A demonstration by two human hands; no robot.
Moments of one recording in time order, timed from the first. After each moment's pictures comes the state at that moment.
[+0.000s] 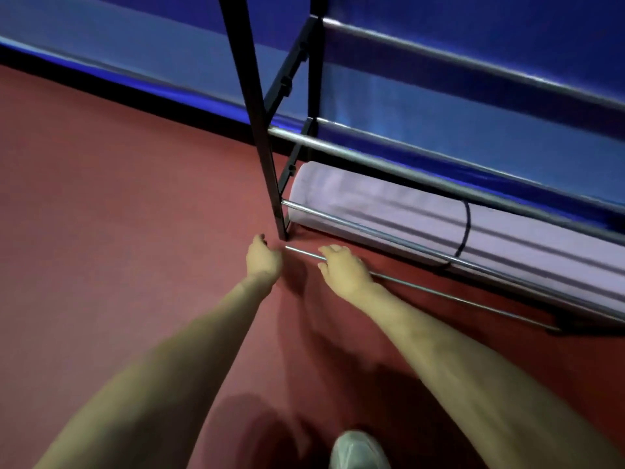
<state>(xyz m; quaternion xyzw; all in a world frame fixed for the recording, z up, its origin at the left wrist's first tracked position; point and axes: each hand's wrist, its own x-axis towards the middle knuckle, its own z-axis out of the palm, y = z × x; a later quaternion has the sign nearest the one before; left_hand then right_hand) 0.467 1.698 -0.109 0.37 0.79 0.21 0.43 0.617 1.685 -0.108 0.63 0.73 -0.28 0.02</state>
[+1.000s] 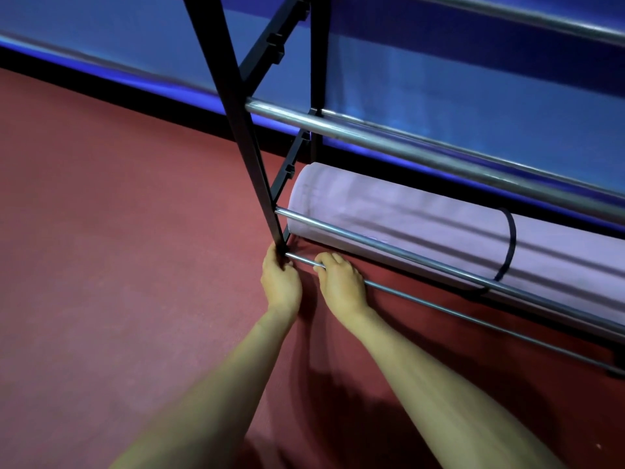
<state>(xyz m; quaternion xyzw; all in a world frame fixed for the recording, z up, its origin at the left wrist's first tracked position) 0.499 1.709 -0.187 0.31 0.73 0.43 0.42 0.601 1.708 -0.179 0.68 0.68 -0.26 -0.12</state>
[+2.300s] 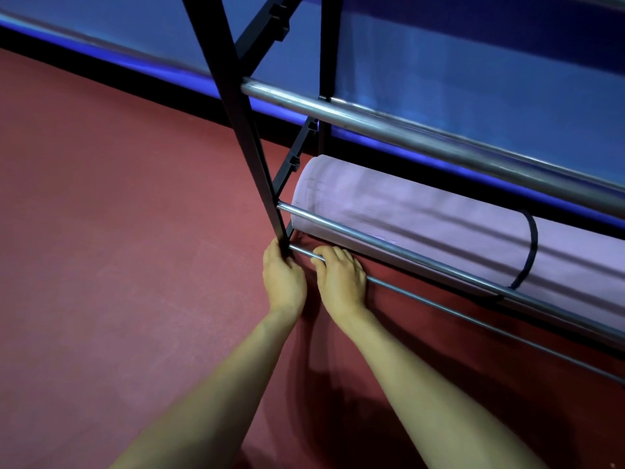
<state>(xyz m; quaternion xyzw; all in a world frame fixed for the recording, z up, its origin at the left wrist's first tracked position) 0.503 1.709 -0.182 0.40 0.77 0.39 0.31 0.588 1.710 -0.188 0.67 0.68 -0.16 -0.25</state>
